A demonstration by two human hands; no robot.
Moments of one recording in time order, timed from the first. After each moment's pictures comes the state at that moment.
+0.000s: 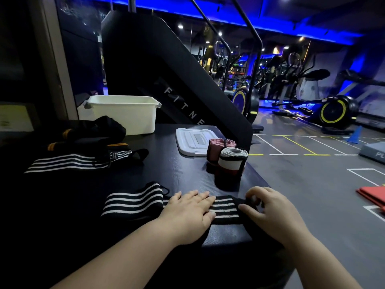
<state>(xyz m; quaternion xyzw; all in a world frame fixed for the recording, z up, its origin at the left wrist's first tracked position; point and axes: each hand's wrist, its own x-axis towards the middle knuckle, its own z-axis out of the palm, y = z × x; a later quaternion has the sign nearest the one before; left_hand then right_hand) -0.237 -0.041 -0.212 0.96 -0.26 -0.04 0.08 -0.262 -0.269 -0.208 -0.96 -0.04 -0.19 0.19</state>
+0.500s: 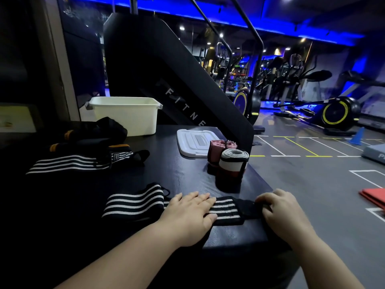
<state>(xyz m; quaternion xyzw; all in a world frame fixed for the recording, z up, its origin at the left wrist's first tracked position) -0.237 -0.042 -0.213 0.96 -0.25 -0.03 0.08 -0.254 -0.289 -0.218 -0.97 0.04 -0.18 0.16</state>
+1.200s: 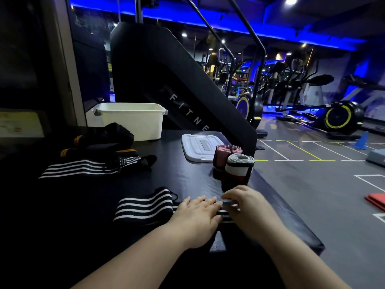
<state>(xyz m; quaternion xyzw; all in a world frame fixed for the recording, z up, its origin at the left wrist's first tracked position) -0.233 -0.039 -0.213 0.96 -0.26 -0.04 0.10 -0.245 -0.207 -0.197 -0.95 -0.14 -0.21 0.18</state>
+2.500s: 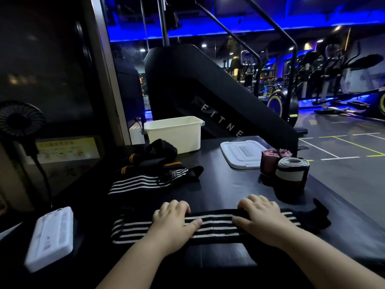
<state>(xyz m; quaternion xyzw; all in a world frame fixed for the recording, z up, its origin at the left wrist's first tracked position) -0.236 0.126 -0.211 0.99 -0.06 0.05 0.12 -0.221 -0.112 -0.209 -0.98 -0.13 -0.07 0.10</state>
